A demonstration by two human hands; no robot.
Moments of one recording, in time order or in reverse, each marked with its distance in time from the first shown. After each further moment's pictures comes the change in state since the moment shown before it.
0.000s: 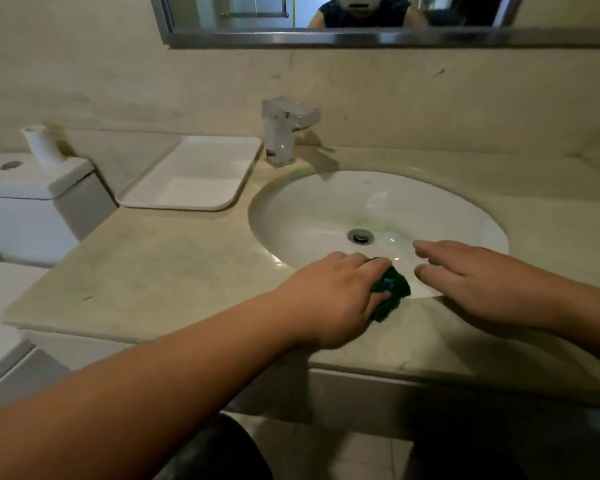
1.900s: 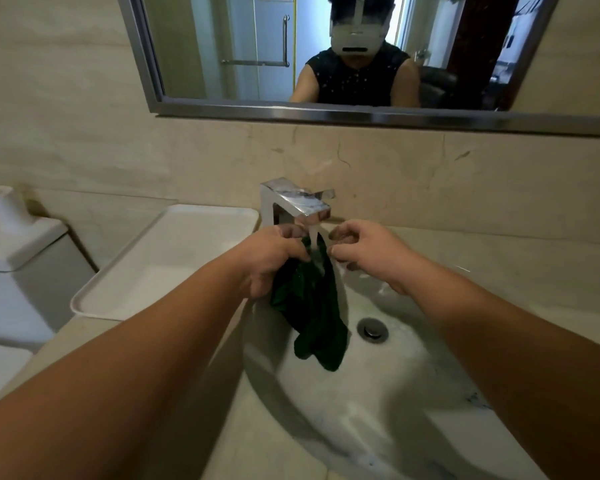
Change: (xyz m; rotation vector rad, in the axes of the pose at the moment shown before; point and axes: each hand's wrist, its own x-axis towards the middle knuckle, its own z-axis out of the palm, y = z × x) left_hand 0.144 -0.194 -0.091 -1.392 0.158 -0.510; right_hand 0.276 -0.060 -0.050 0.812 0.159 -0.074
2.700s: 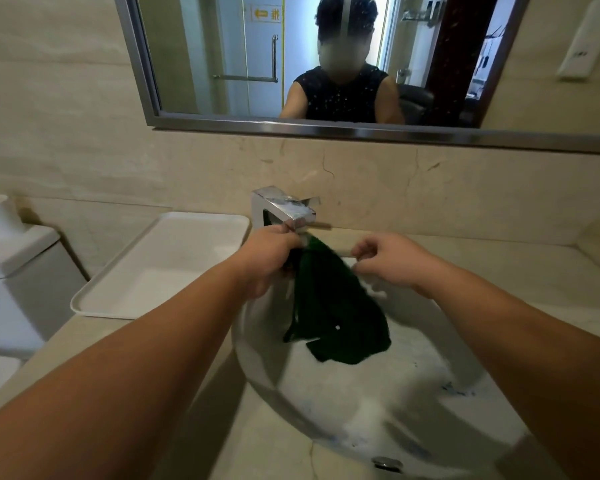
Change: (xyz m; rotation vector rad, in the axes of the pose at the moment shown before) left_hand 0.004 -0.005 0.015 0.010 0.082 0.140; right_hand -0.043 0.003 -0.046 -0.337 0.045 0.034
